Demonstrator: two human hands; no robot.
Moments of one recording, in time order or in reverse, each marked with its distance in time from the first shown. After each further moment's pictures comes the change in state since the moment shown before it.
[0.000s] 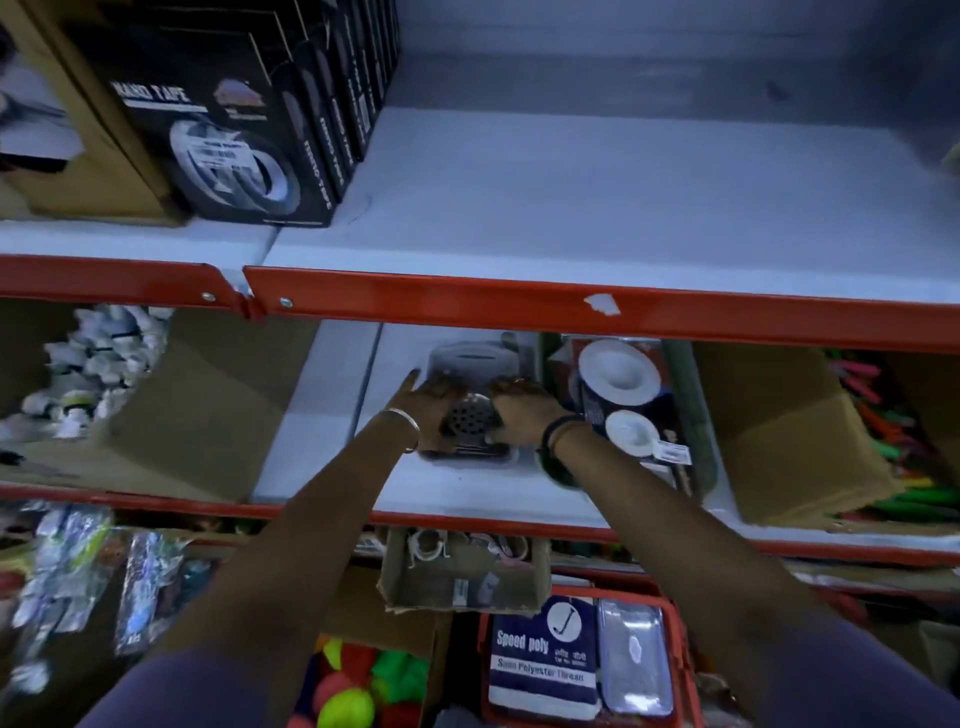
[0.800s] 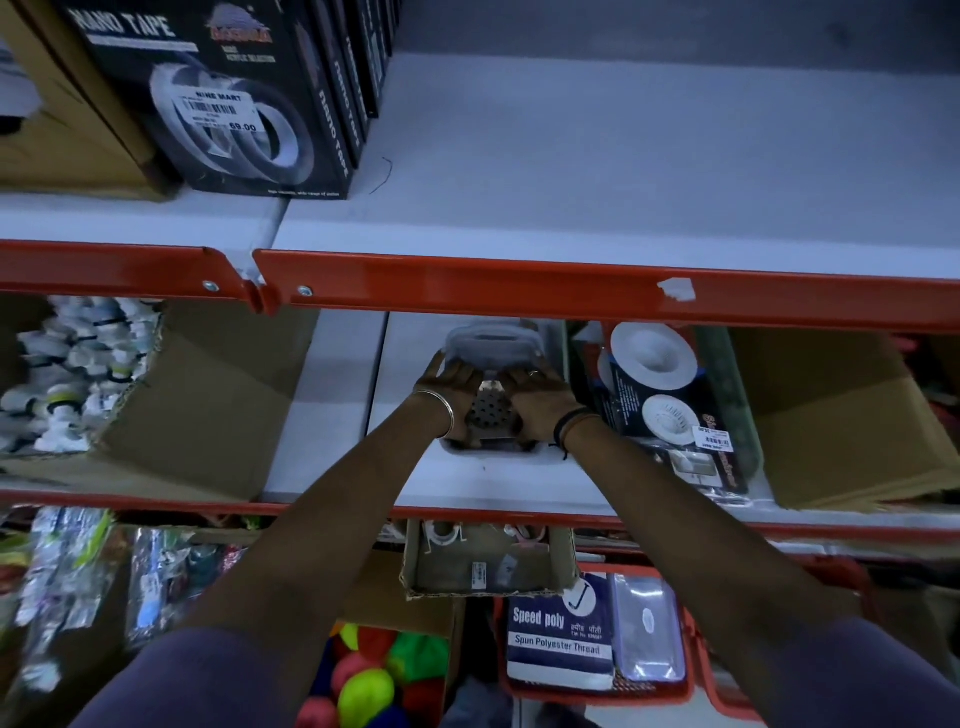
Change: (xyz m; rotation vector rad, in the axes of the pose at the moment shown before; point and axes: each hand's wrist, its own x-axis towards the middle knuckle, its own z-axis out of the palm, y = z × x) left_hand 0.024 -0.003 0.014 0.110 -0.001 0.020; right_hand 0.018 -0.002 0.026 -0.209 -0.025 0.033
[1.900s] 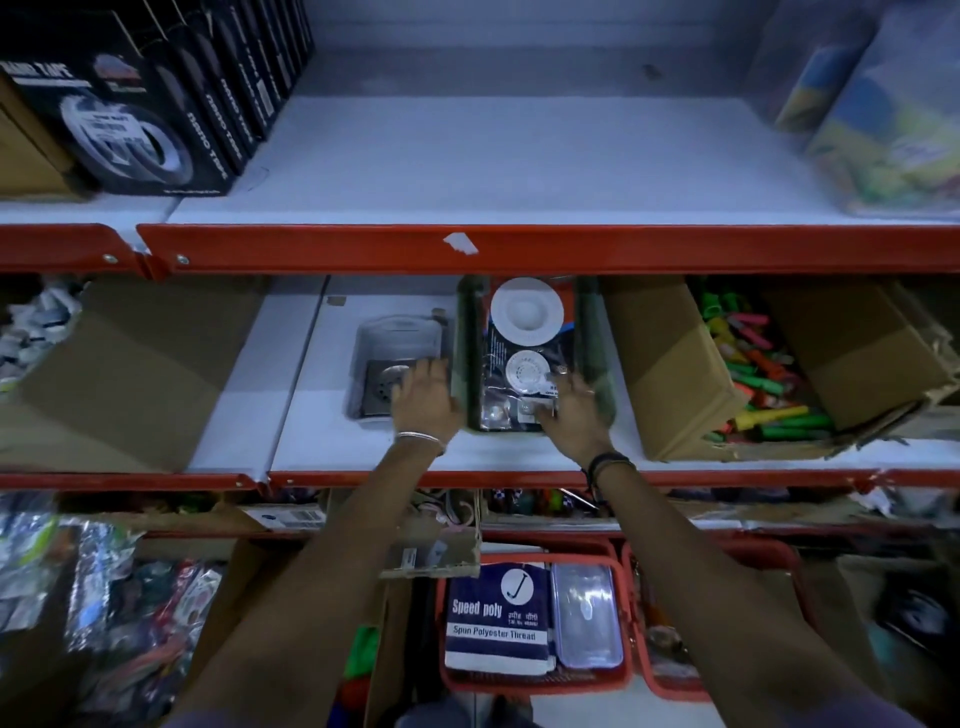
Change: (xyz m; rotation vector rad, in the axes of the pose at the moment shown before) left_hand -0.047 0.164 -0.040 -0.530 0.498 -0.417; right_hand -0.165 0.105 0.051 0.638 0.366 0.397
